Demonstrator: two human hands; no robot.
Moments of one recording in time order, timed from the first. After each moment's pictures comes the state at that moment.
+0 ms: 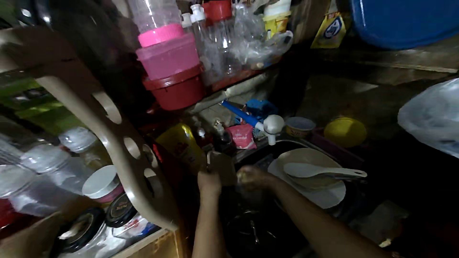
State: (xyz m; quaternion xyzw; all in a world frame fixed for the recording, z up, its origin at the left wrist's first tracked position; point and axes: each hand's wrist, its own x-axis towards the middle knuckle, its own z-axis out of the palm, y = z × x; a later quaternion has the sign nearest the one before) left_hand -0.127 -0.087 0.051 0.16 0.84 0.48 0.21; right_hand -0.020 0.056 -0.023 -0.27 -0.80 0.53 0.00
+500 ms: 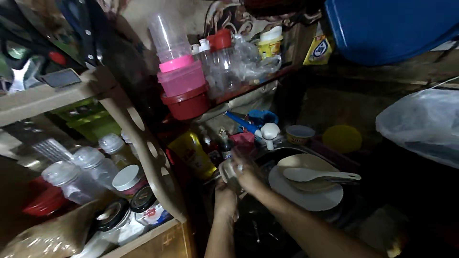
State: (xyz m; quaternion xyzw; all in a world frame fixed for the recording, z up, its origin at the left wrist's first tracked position) left_hand -0.077 -0.109 0.041 0.14 0.61 0.71 0.34; right_hand -0.039 0.002 0.026 -0.25 -0.84 0.39 0.29
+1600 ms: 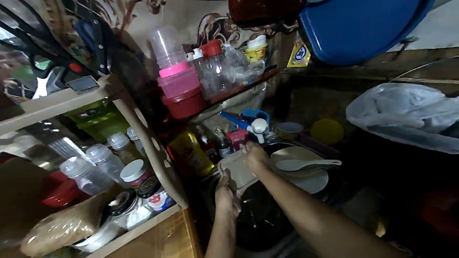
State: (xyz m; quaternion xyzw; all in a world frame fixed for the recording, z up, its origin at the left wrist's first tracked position) left_hand -0.058 -0.115 0.027 0.04 0.49 0.78 0.39; right_hand -0.024 0.035 0.047 -0.45 -0.80 0.30 0.26
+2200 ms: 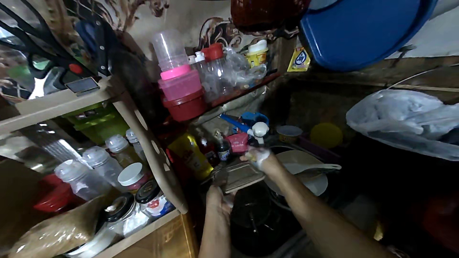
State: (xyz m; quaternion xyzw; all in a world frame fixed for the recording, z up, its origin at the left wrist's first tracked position) left_hand -0.074 -0.114 0.062 -0.10 0.45 0.80 0.39; right_hand 0.014 0.027 0.067 -0.33 -0.68 0.58 0.30
